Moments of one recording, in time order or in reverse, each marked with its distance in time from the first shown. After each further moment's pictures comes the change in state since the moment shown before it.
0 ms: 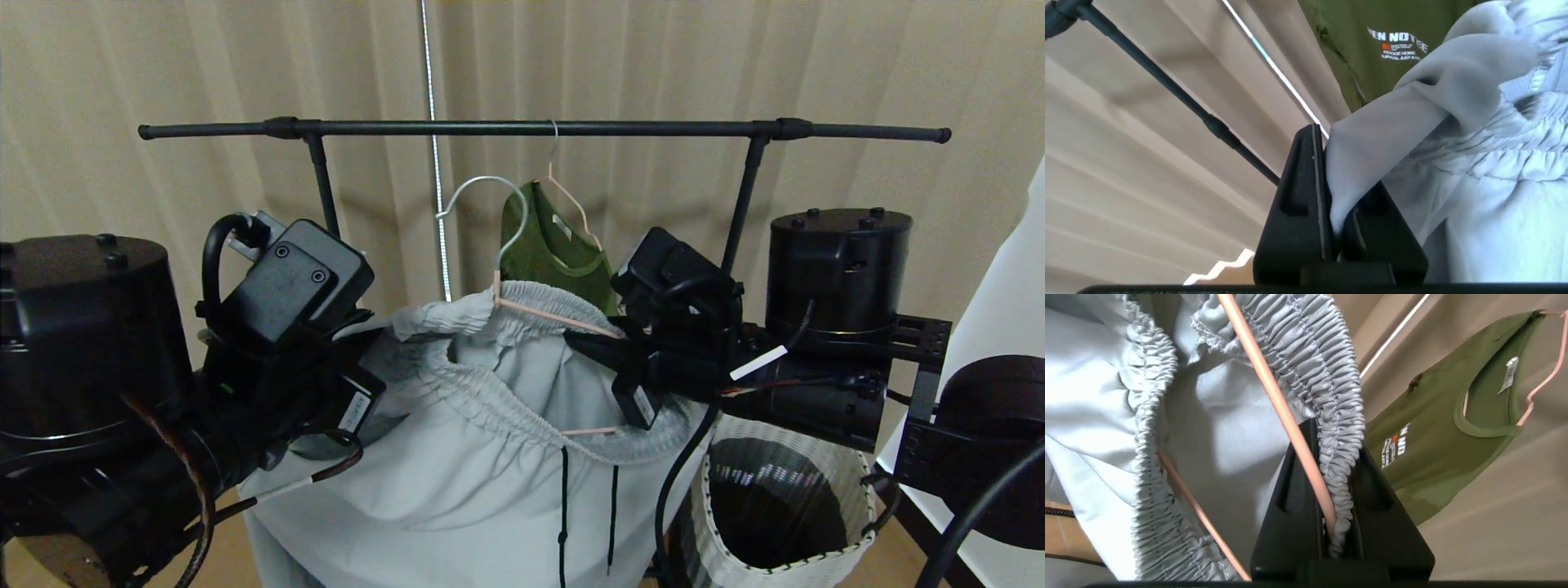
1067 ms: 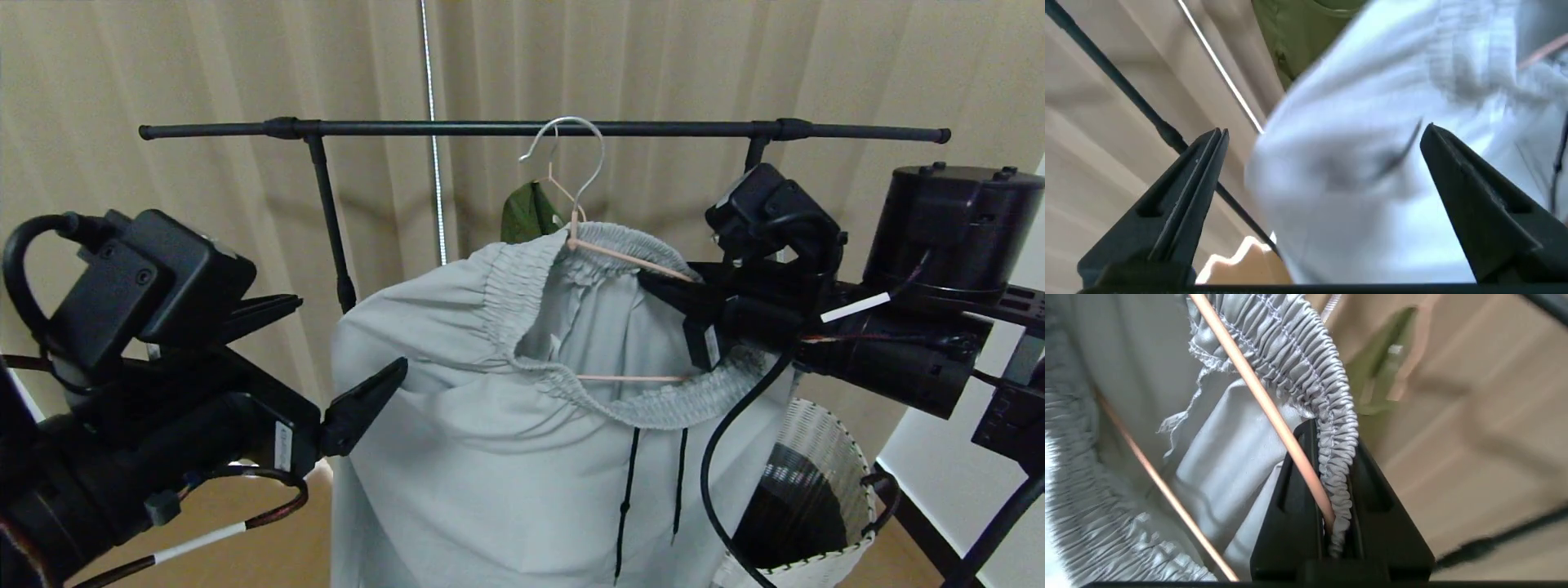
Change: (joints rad) left arm 0.007 -0.170 0.094 0.010 -0.162 -0.154; right arm -0.135 -0.100 0.037 -0.064 -0.057 0.001
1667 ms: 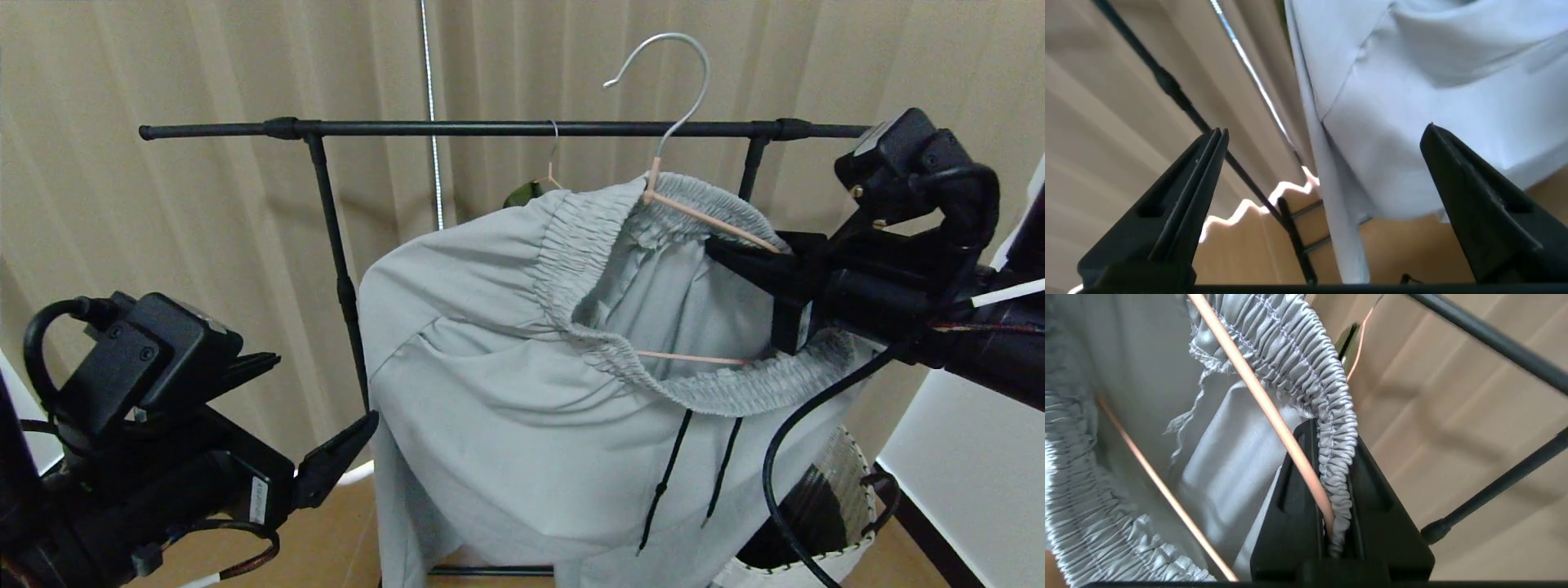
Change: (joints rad) left arm 0.076 -0.025 0.136 -0.003 -0.041 -0.047; right arm -0.060 -0.166 0.071 0.004 0.023 0.025
